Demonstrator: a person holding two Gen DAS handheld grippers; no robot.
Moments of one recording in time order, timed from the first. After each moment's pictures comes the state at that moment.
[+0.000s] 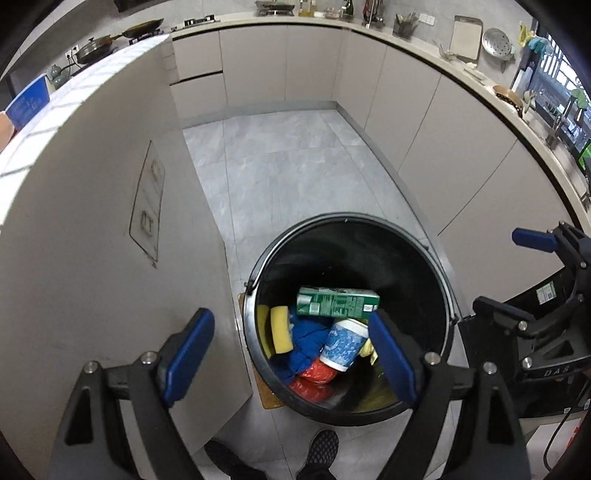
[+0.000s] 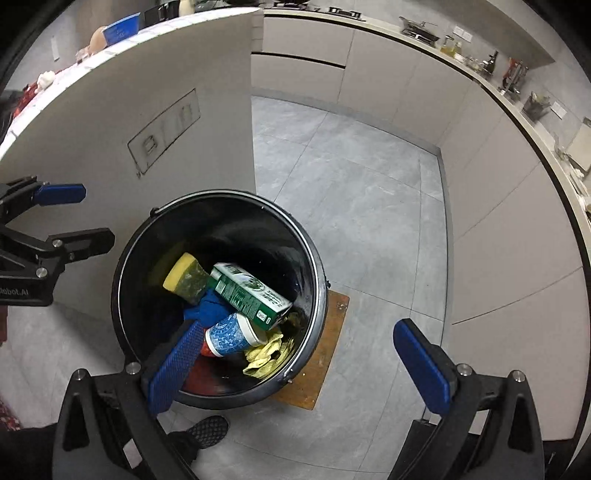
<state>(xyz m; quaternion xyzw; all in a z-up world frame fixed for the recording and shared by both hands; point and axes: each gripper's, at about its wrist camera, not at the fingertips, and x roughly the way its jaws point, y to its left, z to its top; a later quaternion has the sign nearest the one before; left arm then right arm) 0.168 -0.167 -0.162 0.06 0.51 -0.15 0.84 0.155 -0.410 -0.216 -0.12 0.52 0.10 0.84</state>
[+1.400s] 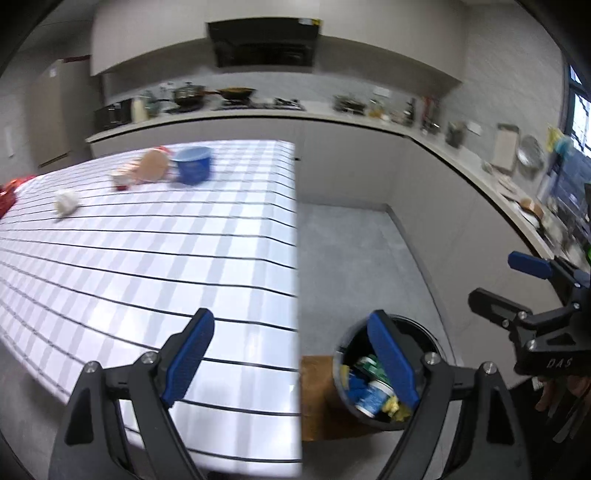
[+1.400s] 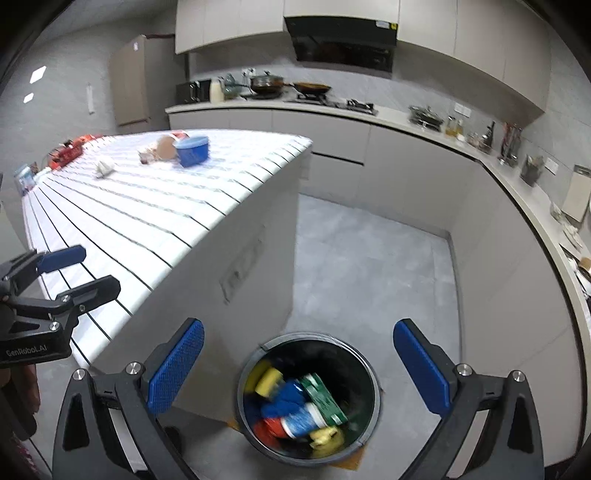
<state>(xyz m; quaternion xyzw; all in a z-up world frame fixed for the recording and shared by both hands) 0.118 -0.037 -0.038 -0.03 0.36 -0.03 0.93 0.132 -0.297 -0.053 -0.09 0.37 0.16 0.91</state>
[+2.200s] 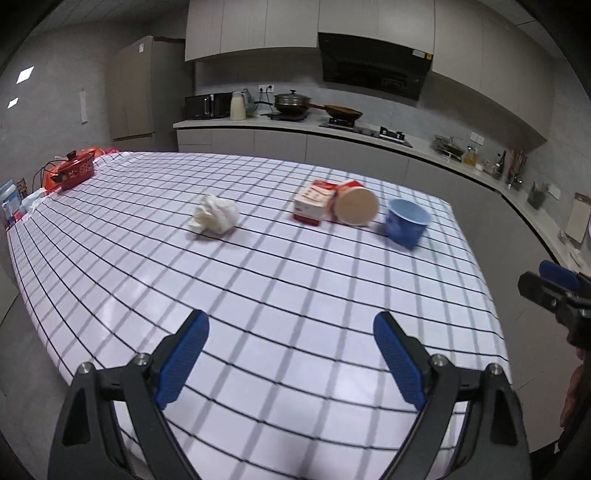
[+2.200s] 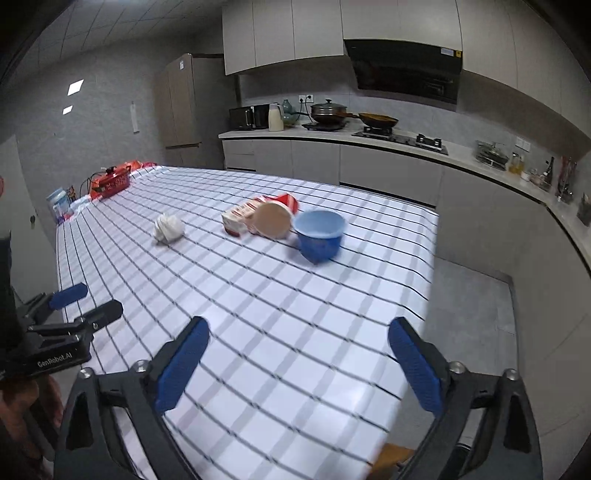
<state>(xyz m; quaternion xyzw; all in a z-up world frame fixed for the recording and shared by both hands) 0.182 0.225 -0.029 -0.08 0.34 0.11 0.93 0.230 -0.047 -0.018 -0.06 0.33 0.25 0.91</state>
